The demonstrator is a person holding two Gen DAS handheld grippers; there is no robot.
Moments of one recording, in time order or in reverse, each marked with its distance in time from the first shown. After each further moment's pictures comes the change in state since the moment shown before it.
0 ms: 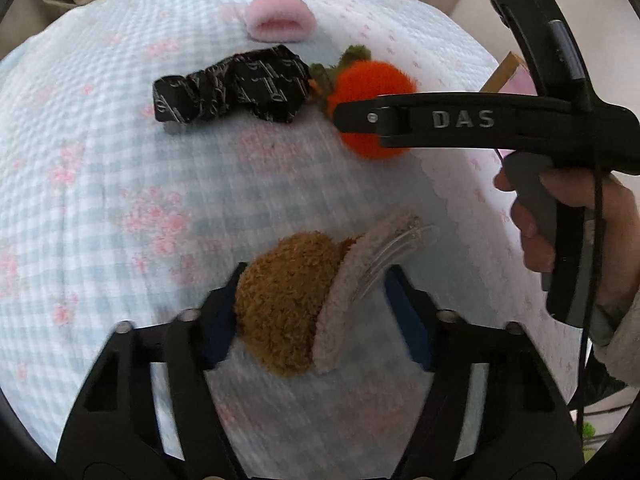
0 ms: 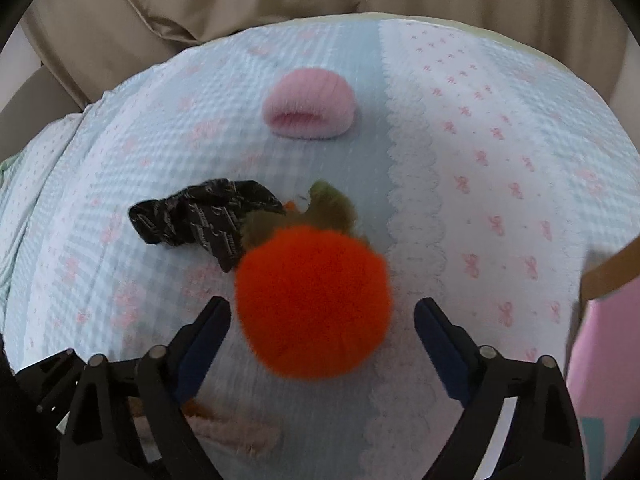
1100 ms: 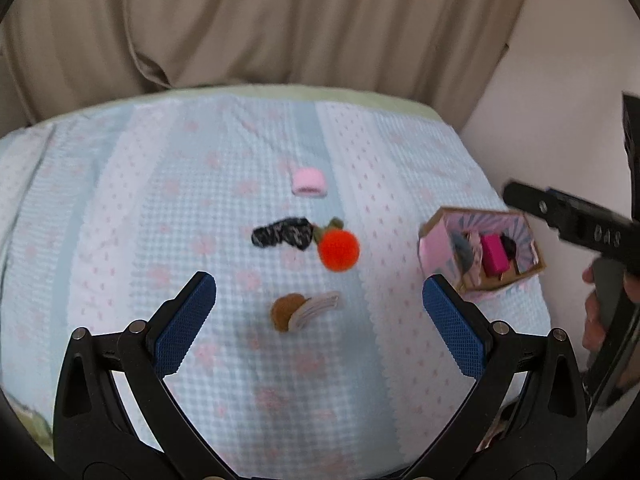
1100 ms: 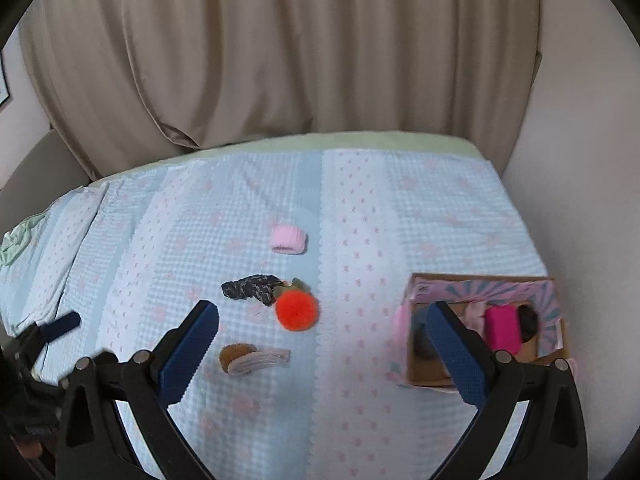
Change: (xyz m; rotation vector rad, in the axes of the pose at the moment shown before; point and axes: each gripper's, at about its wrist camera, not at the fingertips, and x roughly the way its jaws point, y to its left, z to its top) left arm -0.293 -0.077 0.052 -0.167 -0.228 0.166; right arm -0.318 0.004 0.021 0.086 -0.184 -0.117
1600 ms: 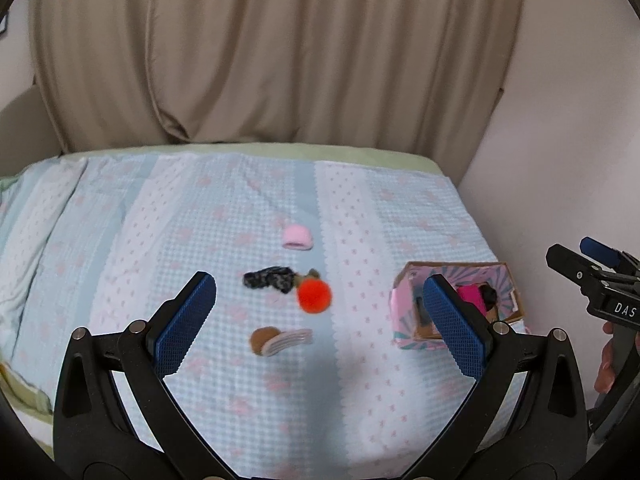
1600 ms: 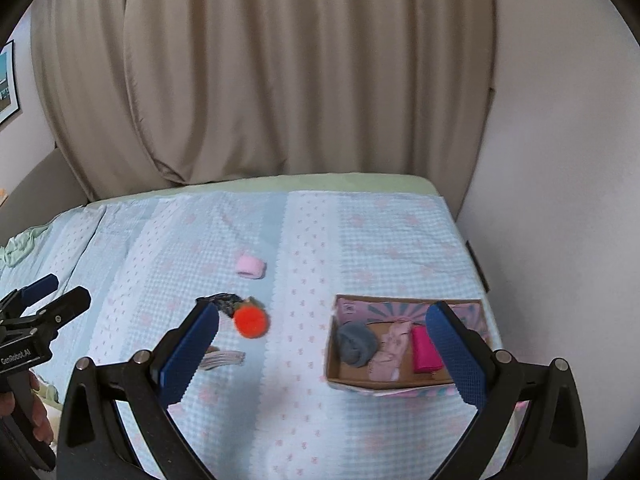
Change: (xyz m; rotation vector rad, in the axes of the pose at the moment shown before) left arm -0.091 -0.101 0.023 -0.028 -0.176 0.107; right arm -0.122 -0.081 -0.002 -0.024 -0.127 -0.034
